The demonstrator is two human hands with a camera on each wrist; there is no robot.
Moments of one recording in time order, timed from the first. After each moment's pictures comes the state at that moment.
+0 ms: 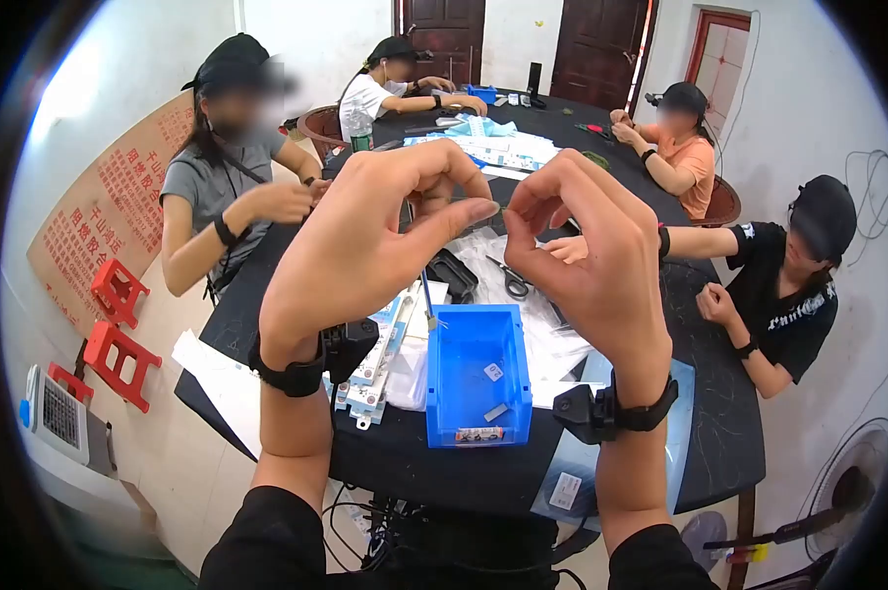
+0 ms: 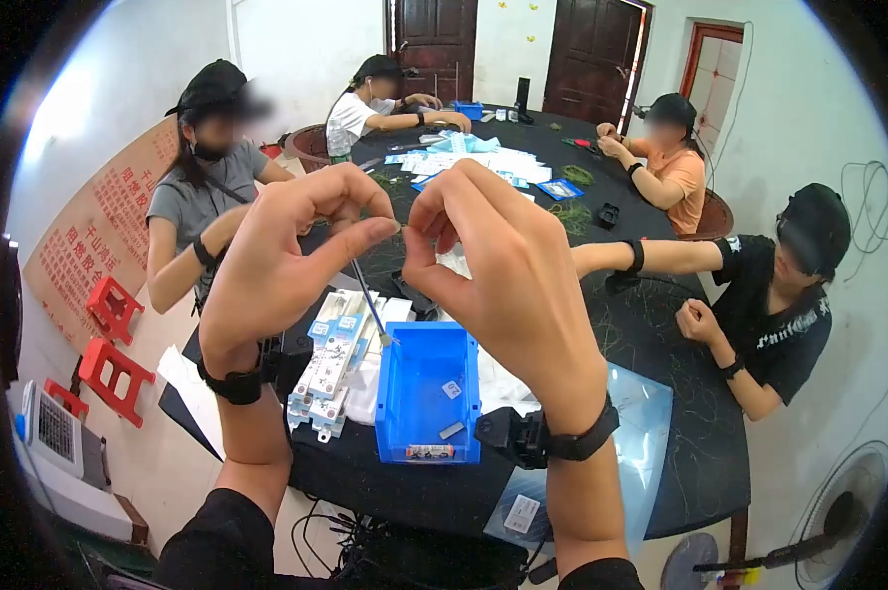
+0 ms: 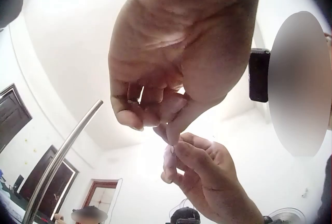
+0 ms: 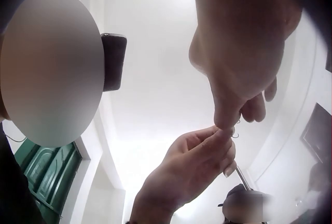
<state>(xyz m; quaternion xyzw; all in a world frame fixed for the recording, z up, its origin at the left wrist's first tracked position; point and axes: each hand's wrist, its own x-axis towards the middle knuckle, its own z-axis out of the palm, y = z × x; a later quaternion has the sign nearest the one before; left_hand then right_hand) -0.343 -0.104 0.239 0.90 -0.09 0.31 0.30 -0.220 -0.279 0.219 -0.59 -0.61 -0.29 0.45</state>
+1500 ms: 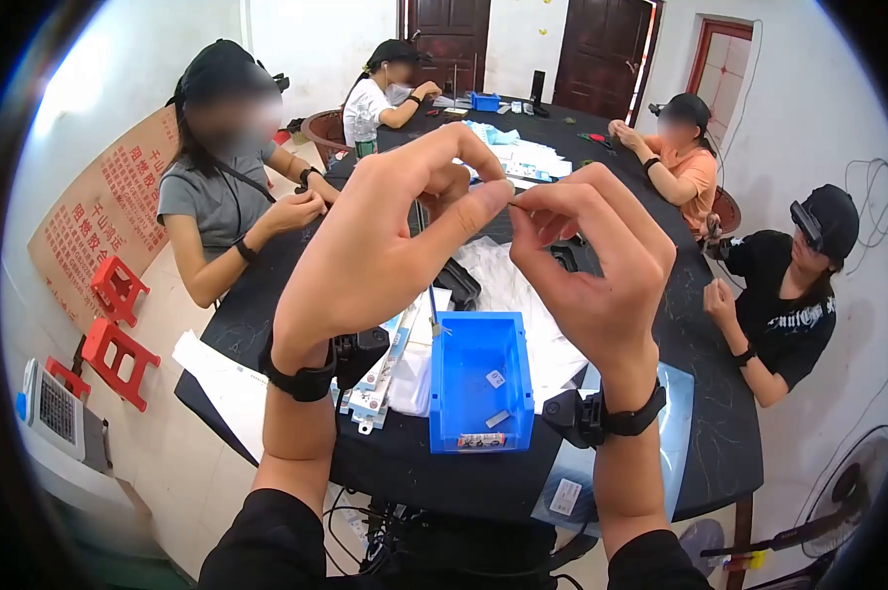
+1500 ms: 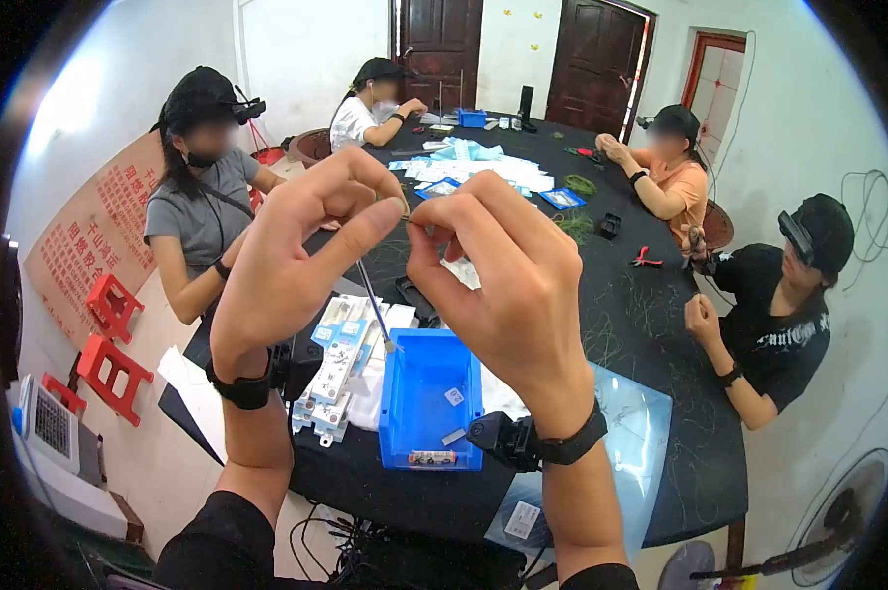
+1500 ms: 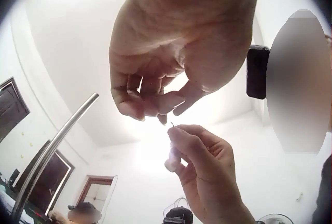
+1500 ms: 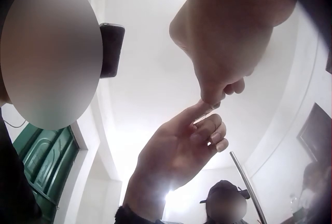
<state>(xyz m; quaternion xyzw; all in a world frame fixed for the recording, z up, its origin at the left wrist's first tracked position) -0.341 -0.105 0.238 0.87 -0.11 0.35 0.34 -0.222 -0.267 0.213 -0.52 -0.59 -0.41 0.47</state>
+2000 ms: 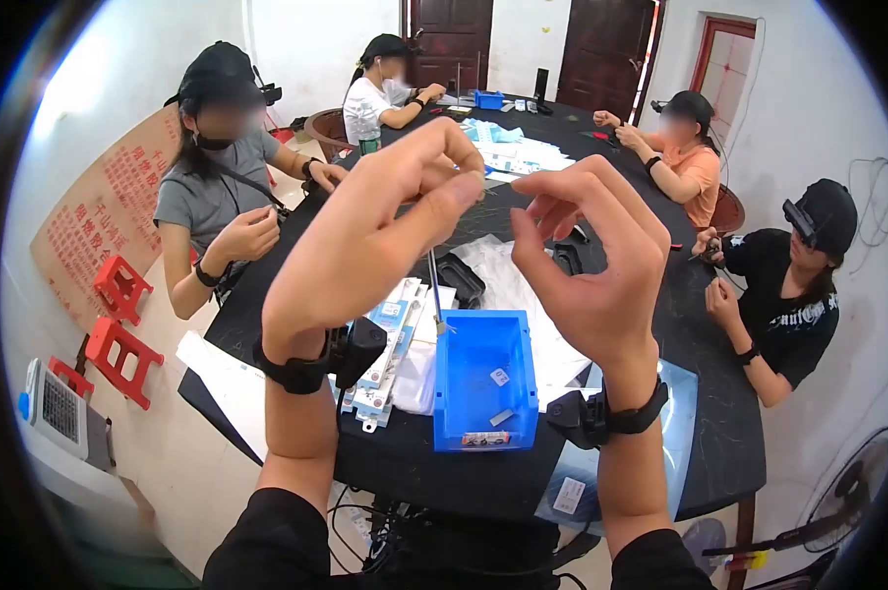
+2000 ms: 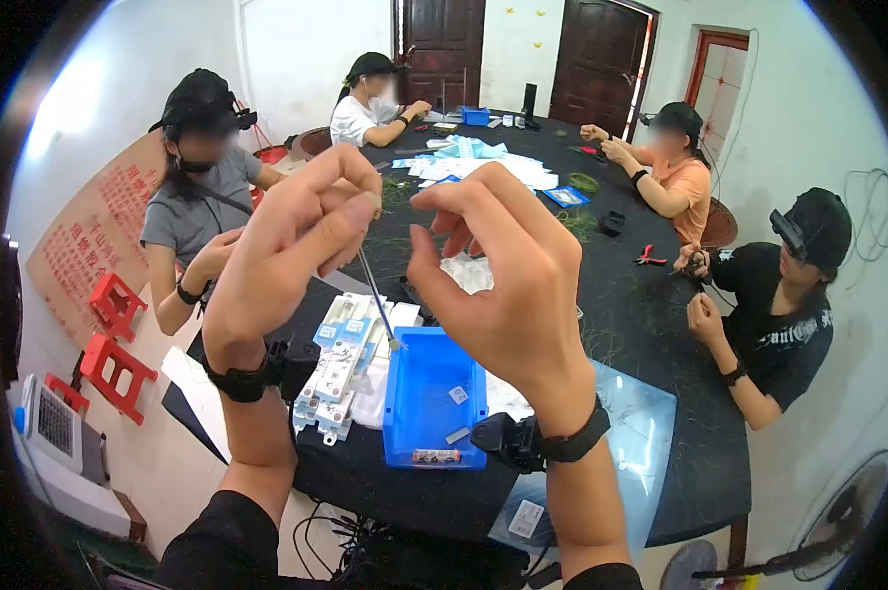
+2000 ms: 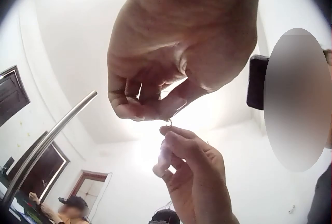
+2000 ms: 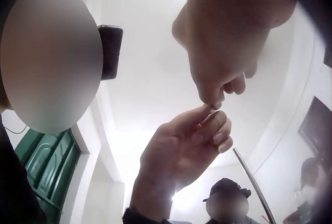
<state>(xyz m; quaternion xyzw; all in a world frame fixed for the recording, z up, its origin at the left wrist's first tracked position) -0.345 -0.096 0.237 0.83 -0.12 0.30 0.45 -0.224 -0.266 0.214 -0.54 -0.58 -0.35 0.50</state>
